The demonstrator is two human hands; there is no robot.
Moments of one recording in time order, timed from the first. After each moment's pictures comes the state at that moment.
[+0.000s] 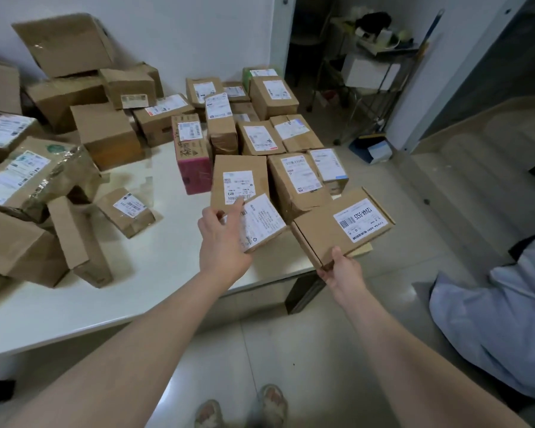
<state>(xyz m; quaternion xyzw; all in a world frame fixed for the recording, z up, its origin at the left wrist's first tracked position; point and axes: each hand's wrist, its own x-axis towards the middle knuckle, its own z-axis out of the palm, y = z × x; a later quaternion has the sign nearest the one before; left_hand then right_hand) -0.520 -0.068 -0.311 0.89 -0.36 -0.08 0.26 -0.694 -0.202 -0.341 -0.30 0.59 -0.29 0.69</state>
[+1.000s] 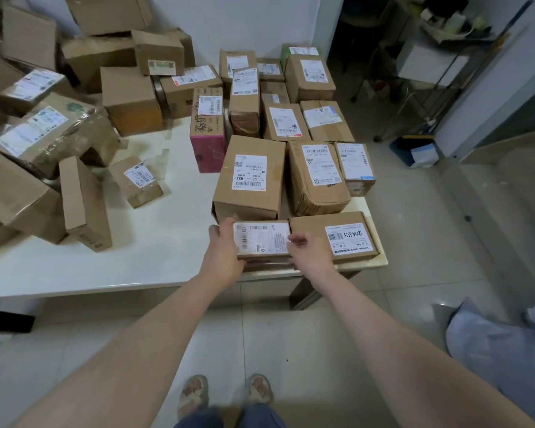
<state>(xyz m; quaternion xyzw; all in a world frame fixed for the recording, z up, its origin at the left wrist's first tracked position) -0.535 -0.077 -0.360 0.89 -0.25 -0.24 0.31 -0.638 -0.226 -0.368 -0.73 0.47 -0.02 0.50</state>
